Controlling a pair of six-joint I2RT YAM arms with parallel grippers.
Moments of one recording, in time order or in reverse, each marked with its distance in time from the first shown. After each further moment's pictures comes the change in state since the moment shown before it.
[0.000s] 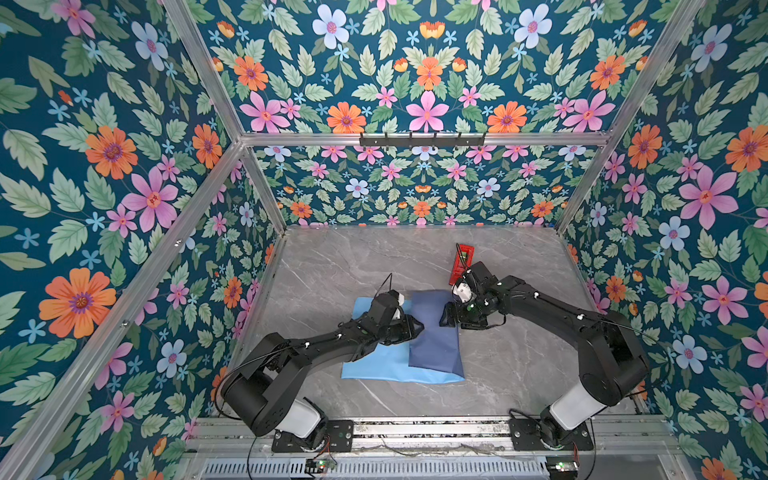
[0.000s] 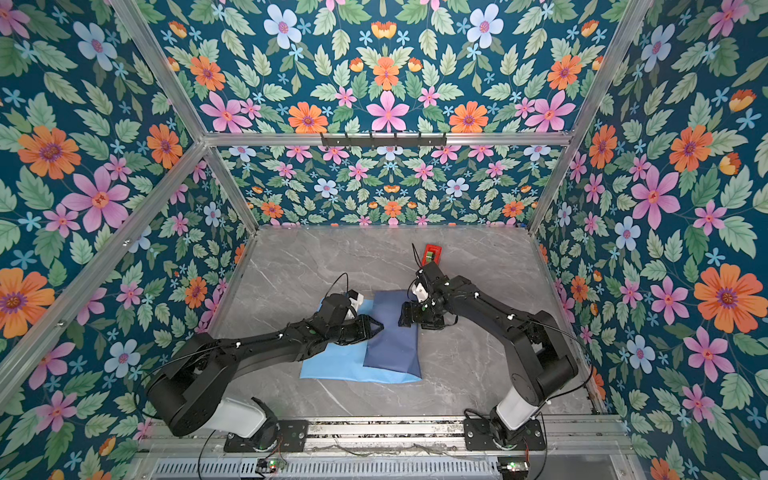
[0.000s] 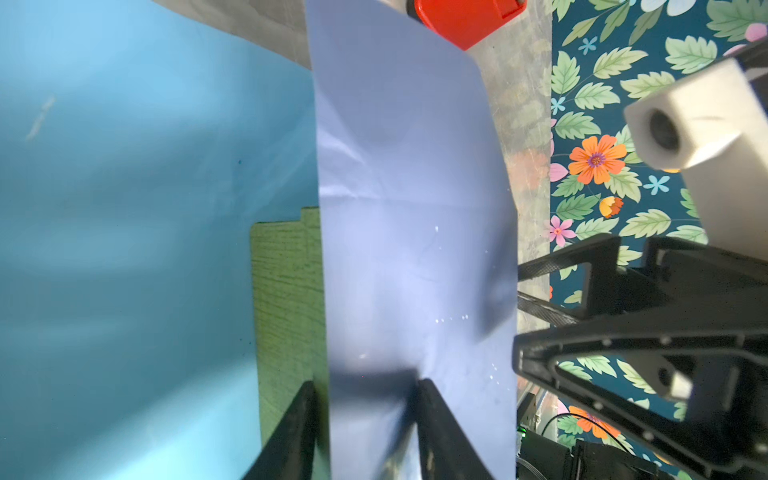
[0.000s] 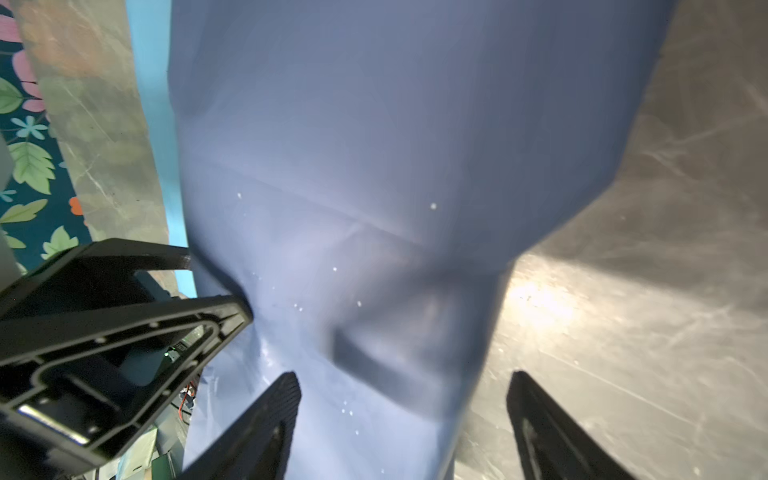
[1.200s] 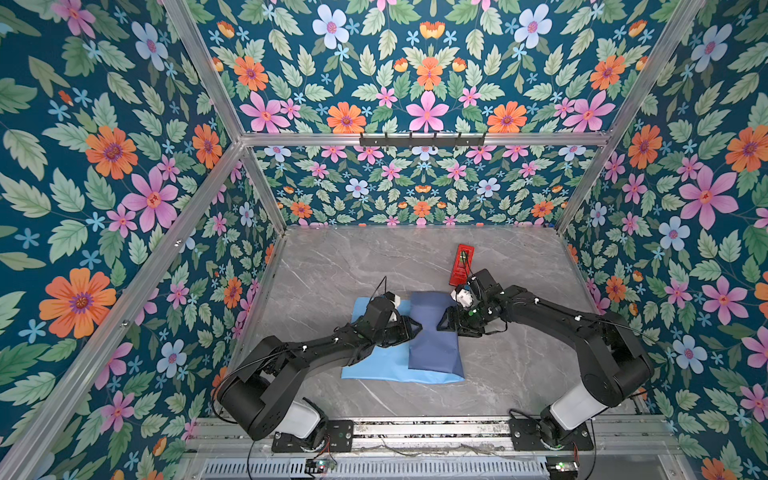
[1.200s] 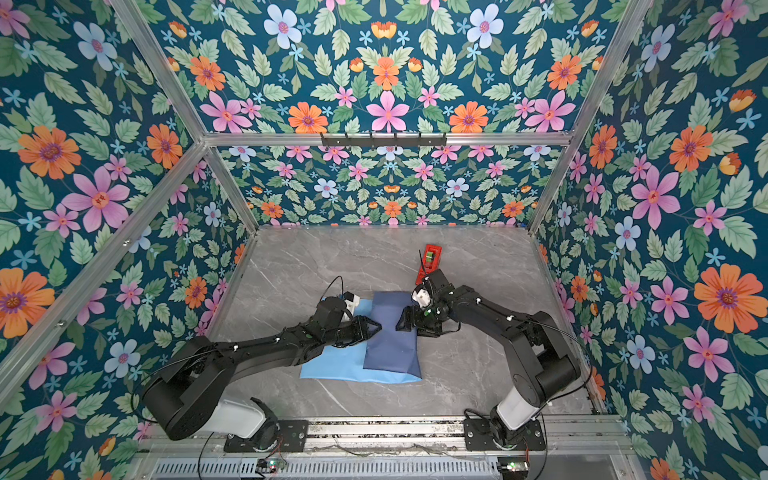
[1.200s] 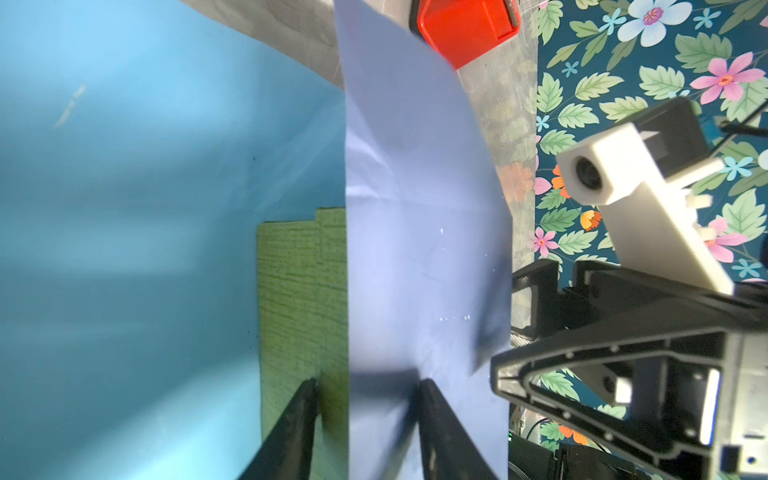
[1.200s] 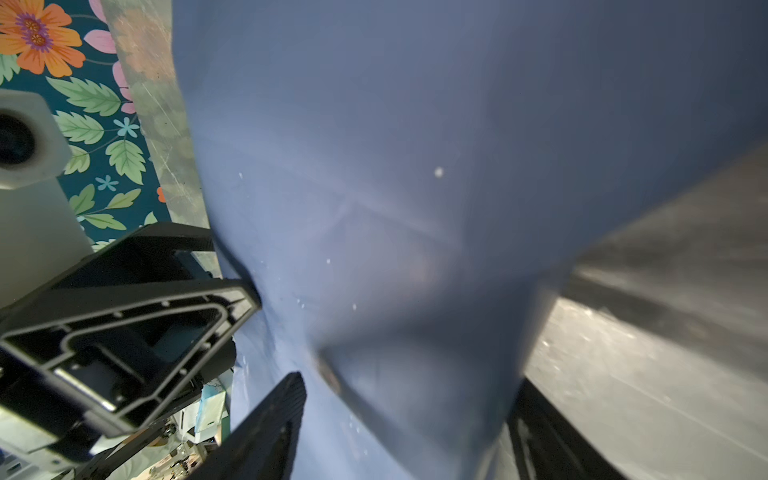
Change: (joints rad) left arm 0.015 -0.023 -0.052 0.065 0.008 -0.043; right arm -0.021 -0.004 -0.127 0.179 -0.168 0.071
